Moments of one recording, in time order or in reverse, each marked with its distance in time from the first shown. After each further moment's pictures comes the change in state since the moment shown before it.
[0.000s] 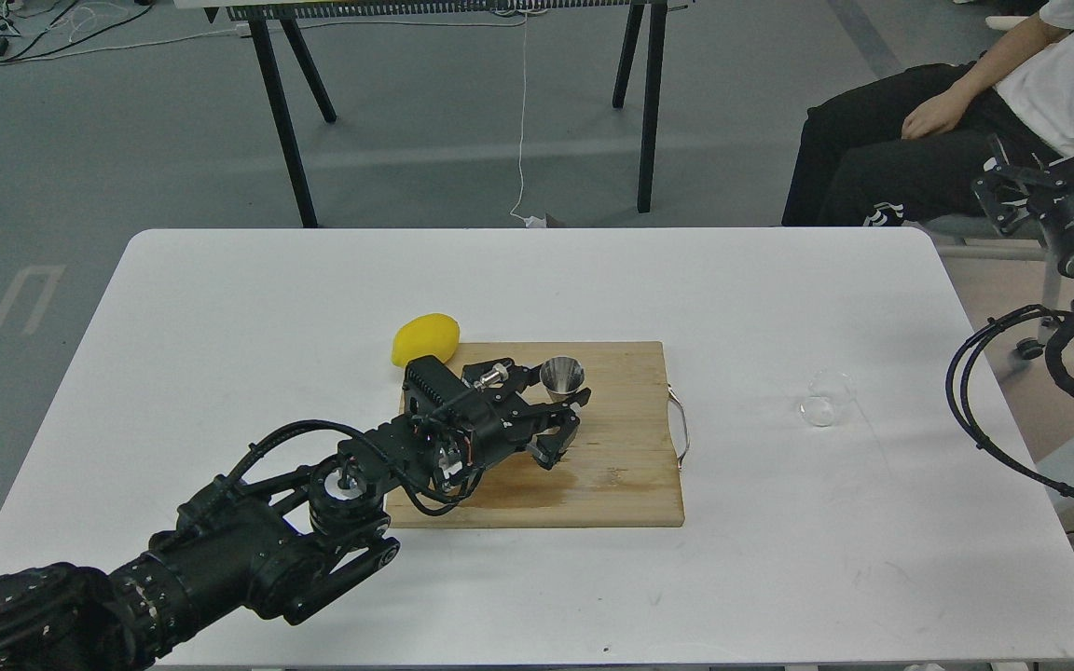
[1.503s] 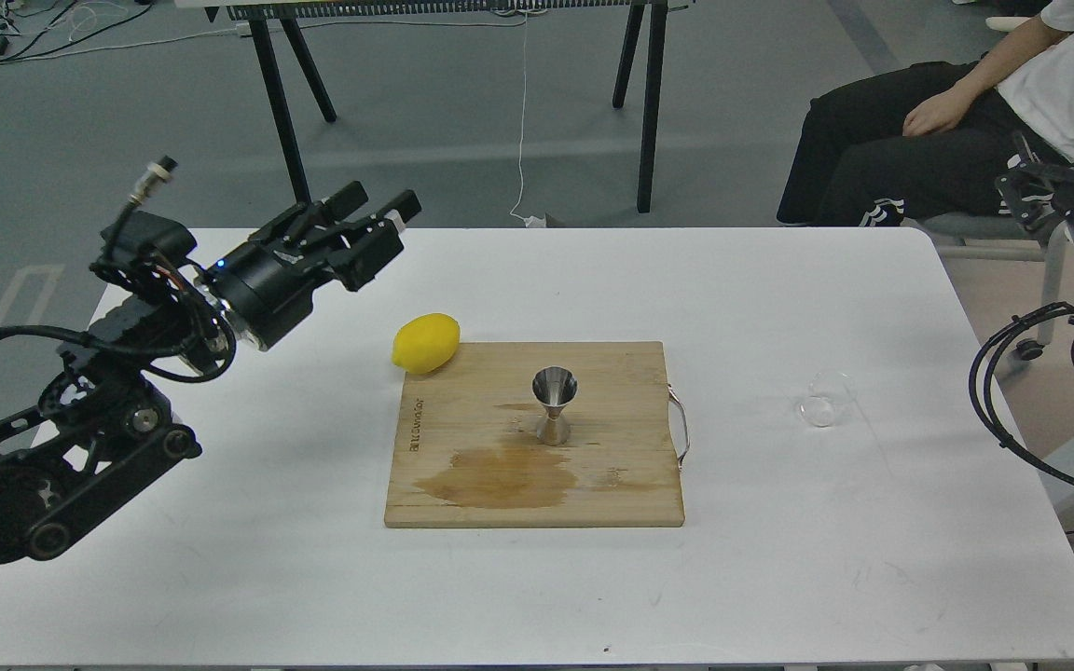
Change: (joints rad) left arm 0.024 0.541 -0.425 -0.563 -0.740 -0.122 -0.041; right arm -0.002 -0.051 0.000 -0.009 -0.001 0.000 -0.008
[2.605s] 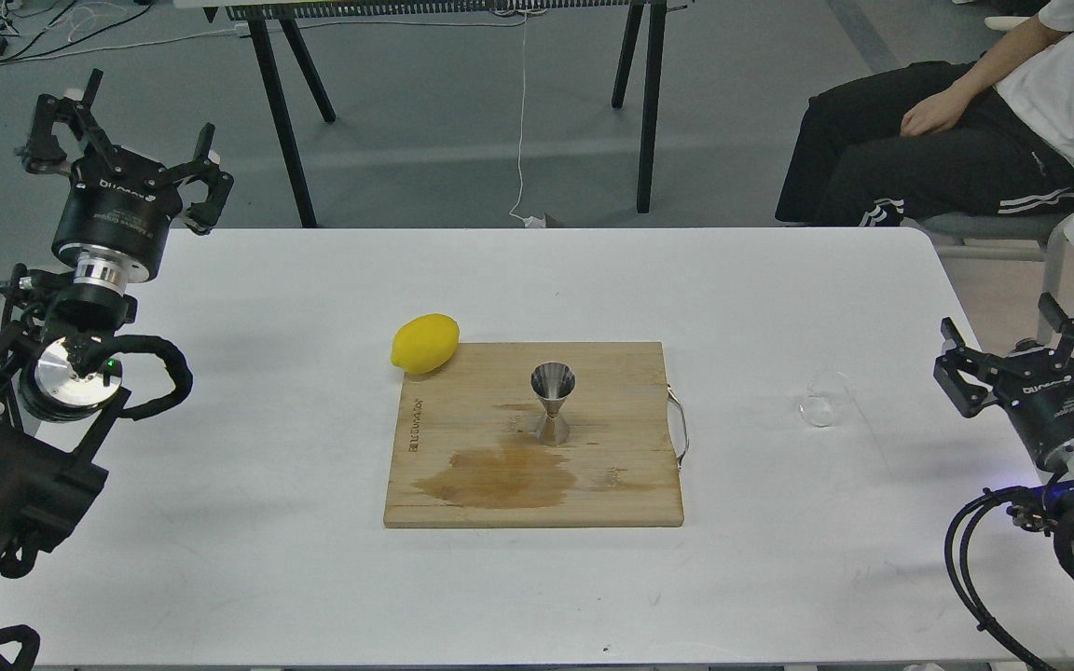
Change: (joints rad) left arm 0.016 -0.217 -0.324 0.487 -1.430 -0.511 -0.111; right arm -0.611 0.083 0.002 0.427 0.543 0.000 -0.191
